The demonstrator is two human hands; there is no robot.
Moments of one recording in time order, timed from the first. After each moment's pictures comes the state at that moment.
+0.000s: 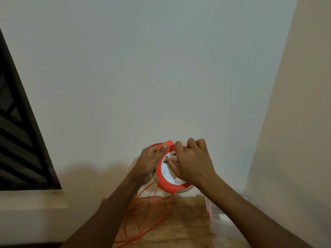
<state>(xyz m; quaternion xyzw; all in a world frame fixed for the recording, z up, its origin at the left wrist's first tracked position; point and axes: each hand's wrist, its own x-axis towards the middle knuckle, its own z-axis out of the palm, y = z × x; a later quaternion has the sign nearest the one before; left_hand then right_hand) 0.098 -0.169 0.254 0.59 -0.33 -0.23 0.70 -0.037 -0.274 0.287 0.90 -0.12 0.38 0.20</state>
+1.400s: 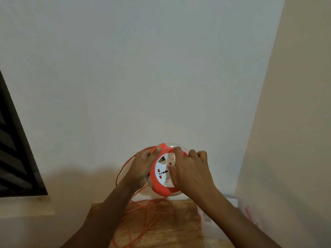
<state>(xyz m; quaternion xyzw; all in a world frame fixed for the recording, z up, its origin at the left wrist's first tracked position) 0.089 -0.176 0.254 0.60 -0.31 -0.20 0.71 -0.065 -0.262 0.291 0.94 -0.20 0.26 0.09</state>
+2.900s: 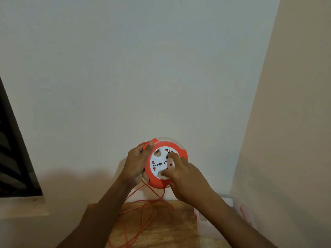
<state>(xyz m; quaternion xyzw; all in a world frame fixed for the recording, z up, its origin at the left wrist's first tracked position) 0.088 -0.171 0.263 0.58 -0.28 -0.18 0.74 -0.075 -0.265 0.269 0.97 -0.07 0.21 0.07</state>
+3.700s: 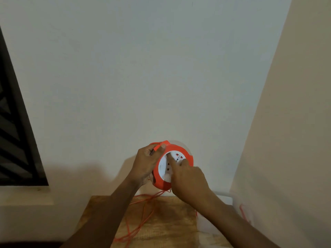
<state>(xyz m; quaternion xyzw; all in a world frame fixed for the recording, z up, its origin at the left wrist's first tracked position) 0.068 -0.165 0.257 0.62 -0.31 -0.13 0.70 -0.073 -0.239 0.276 0.97 -0.21 0.10 0.00</state>
